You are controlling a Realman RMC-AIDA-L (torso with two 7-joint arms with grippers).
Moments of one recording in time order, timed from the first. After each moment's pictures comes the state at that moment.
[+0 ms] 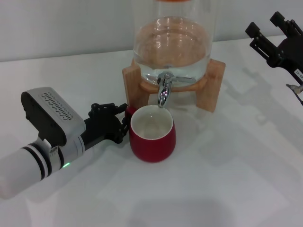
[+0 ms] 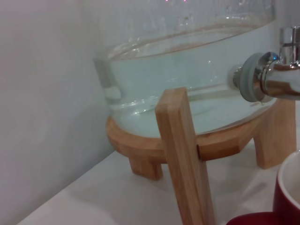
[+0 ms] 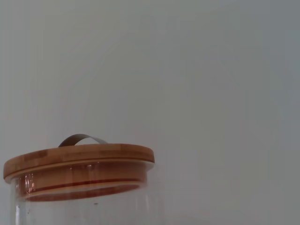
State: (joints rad) left arm -0.64 -2.09 -1.08 -0.36 0.36 -0.67 2.63; right arm 0.39 2.01 -1.36 -0.23 -0.34 -1.45 0.61
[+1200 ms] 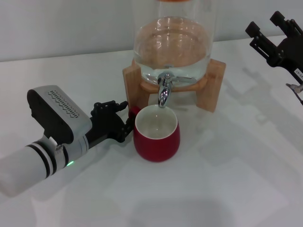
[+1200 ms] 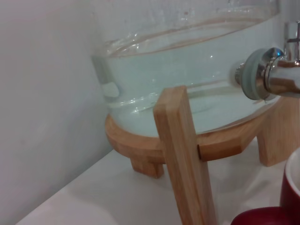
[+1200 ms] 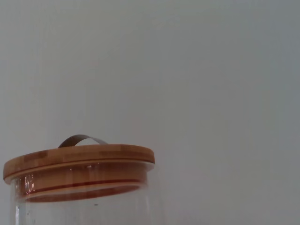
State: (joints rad) left arm -0.63 -2.09 -1.06 -0.42 0.36 -0.60 2.62; right arm 0.39 2.01 -1.36 -0.23 -0.34 -1.45 0.61
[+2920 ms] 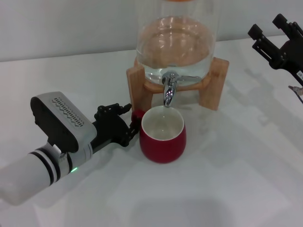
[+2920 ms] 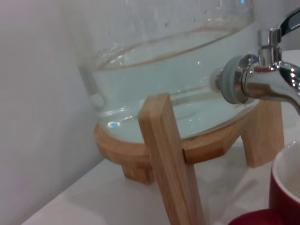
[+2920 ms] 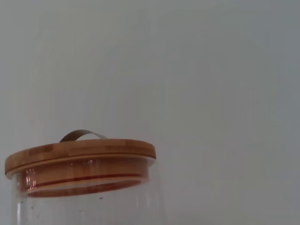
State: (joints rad) left arm -0.55 -2.09 -1.04 -0.54 0.36 -0.54 2.67; right arm 0.38 2.01 -1.36 -0.23 -0.34 -1.45 0.61
